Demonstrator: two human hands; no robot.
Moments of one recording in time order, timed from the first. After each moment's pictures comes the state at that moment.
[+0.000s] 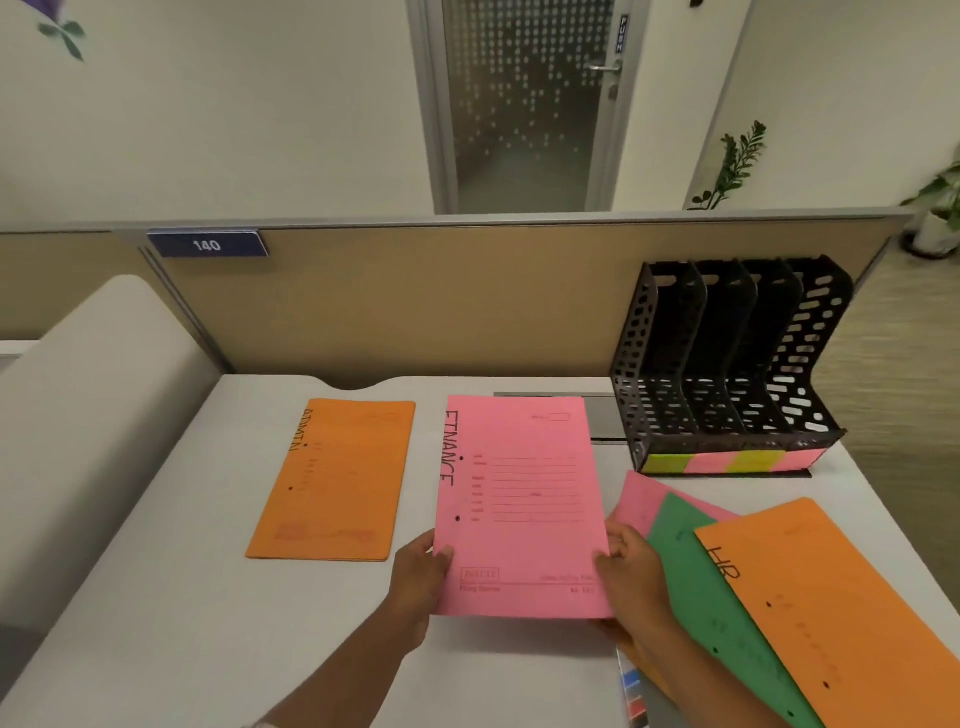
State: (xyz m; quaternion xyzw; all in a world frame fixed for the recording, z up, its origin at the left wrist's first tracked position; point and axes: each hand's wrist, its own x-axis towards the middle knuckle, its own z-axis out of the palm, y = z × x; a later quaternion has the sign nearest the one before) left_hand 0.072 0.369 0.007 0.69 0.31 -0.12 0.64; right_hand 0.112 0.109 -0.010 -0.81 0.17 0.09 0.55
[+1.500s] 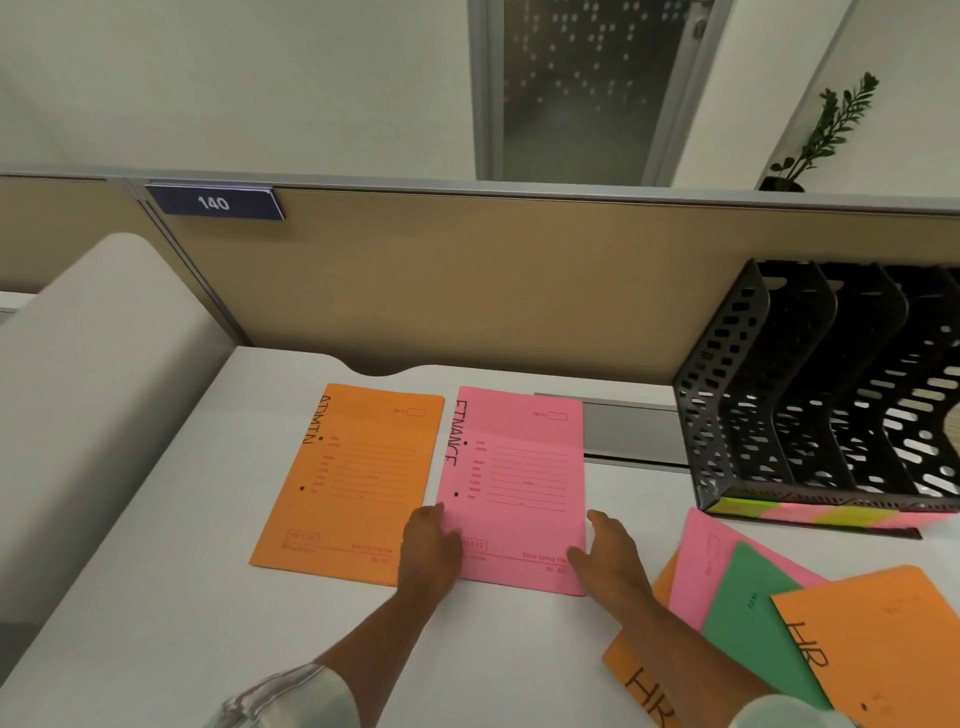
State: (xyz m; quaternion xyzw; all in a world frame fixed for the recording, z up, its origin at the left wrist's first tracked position) left_hand 0.175 0.430 -0.086 0.88 0.30 -0.09 0.37; right_hand 0.224 0.188 -0.051 -0.92 0.05 0.23 0.32
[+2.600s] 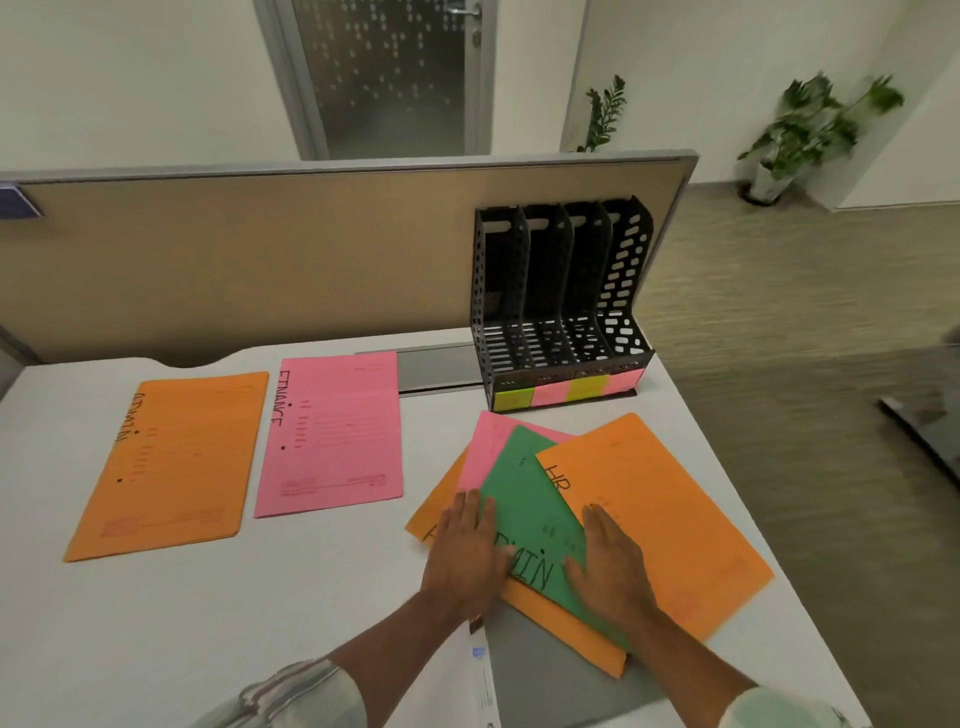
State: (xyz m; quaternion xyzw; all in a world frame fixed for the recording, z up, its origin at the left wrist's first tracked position) left_hand 0.060 0.128 -0.034 0.97 -0.11 -0.16 0.18; right_hand 0.042 -0.096 -0.053 -0.98 0.04 0.15 0.16
